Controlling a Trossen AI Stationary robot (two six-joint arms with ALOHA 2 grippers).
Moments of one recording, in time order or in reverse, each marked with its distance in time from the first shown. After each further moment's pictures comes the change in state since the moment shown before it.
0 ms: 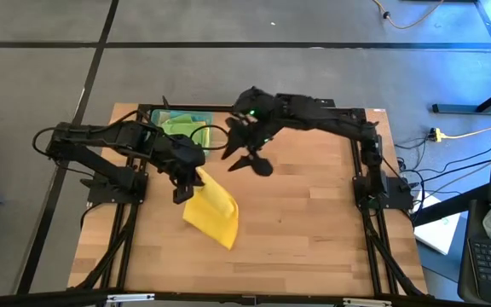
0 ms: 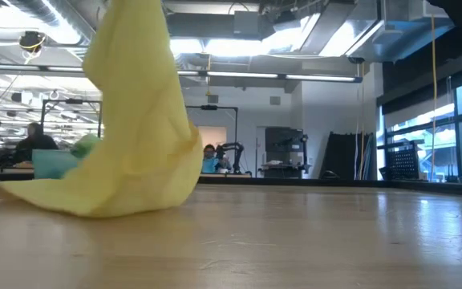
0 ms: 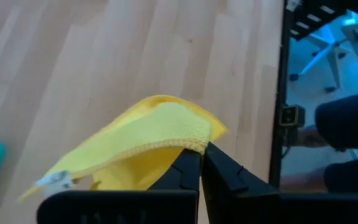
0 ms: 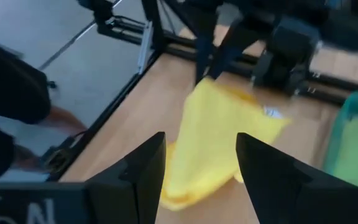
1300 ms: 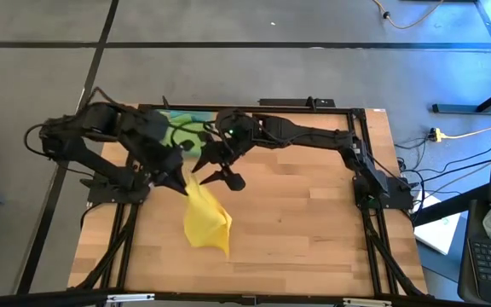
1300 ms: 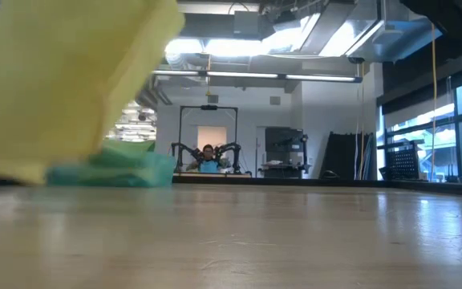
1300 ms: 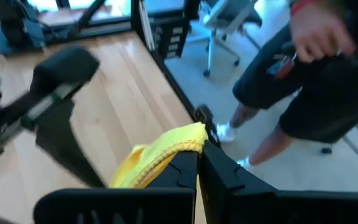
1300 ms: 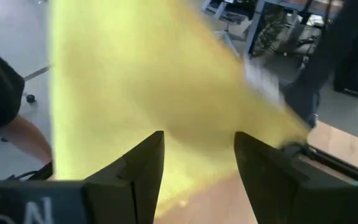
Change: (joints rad) left arm 0.004 -0.001 0.286 -0.046 0.358 0.546; right arm 0.069 0.158 0.000 0.385 0.001 -0.002
